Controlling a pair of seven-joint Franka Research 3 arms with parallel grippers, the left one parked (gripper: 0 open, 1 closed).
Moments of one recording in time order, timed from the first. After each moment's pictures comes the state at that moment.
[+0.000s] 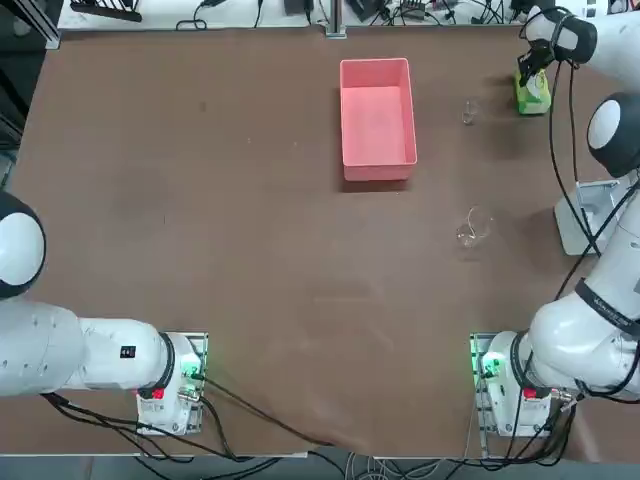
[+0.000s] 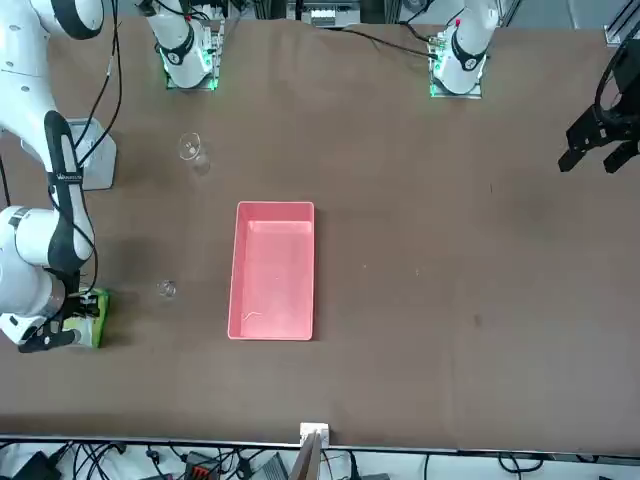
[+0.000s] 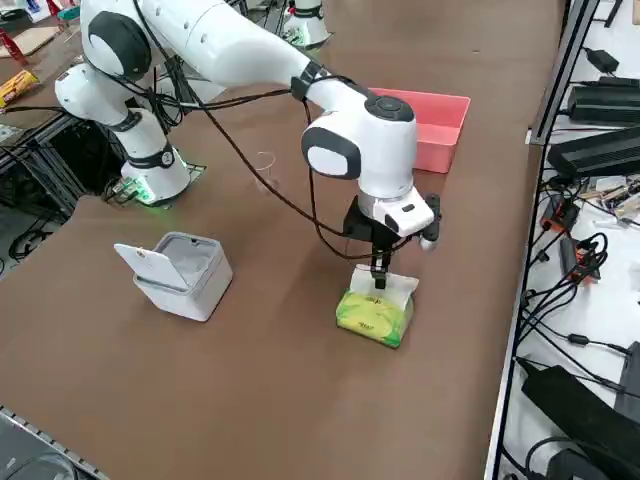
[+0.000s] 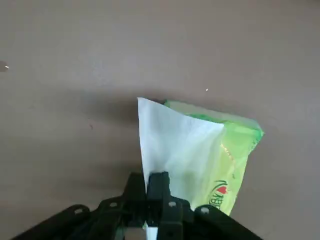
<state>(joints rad) -0.25 0.81 0.08 -1.33 -0.22 2.16 -0.26</state>
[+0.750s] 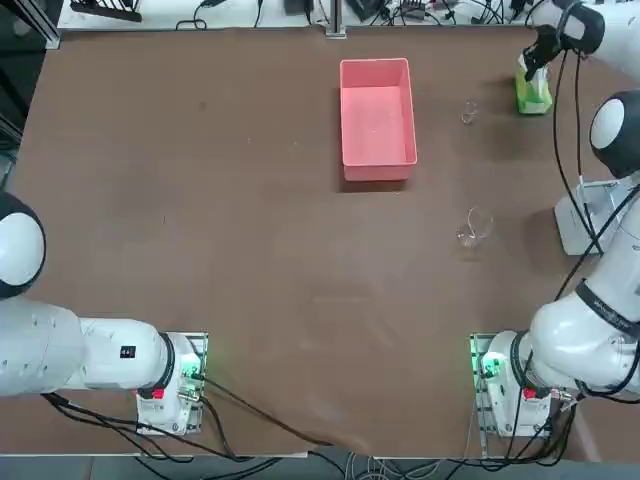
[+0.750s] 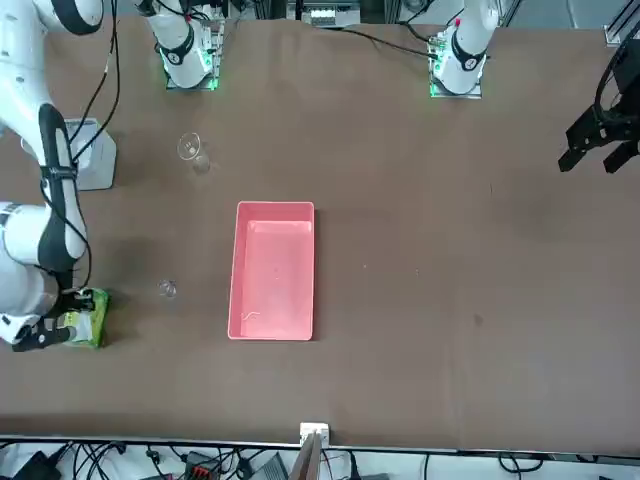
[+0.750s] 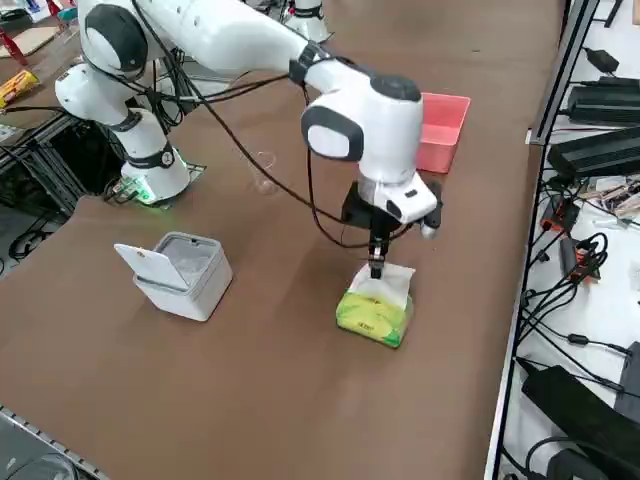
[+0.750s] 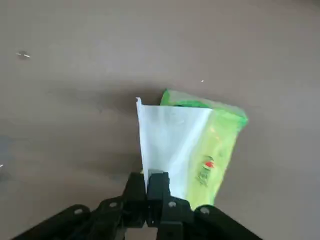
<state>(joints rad) -0.24 0.75 0.09 -1.28 -0.22 2.02 -0.29</state>
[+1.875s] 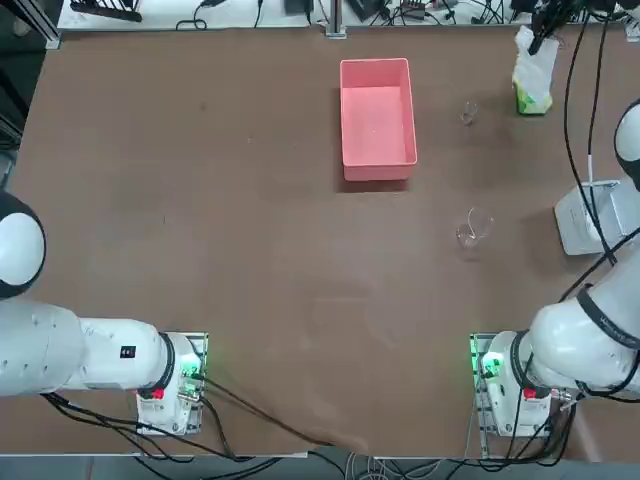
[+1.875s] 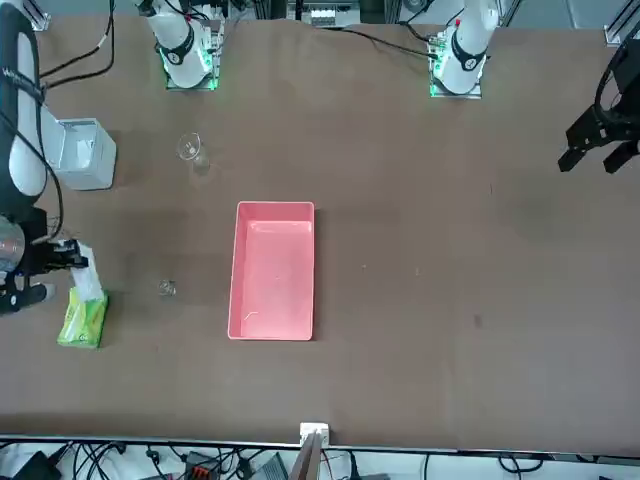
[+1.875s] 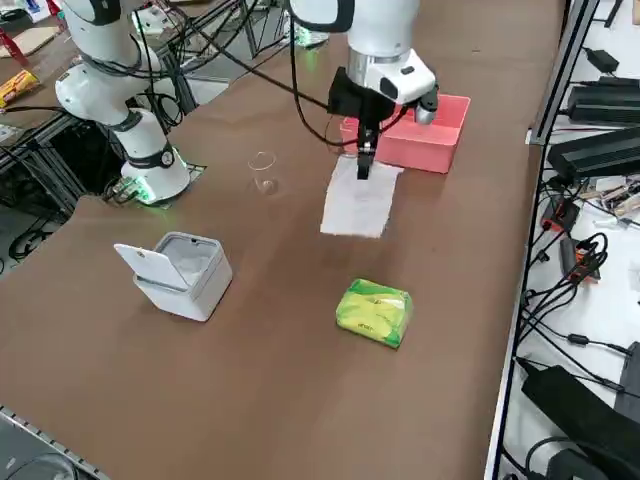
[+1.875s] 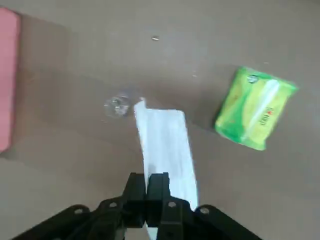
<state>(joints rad) -0.22 0.52 0.17 -1.28 -0.04 1.66 -0.35</state>
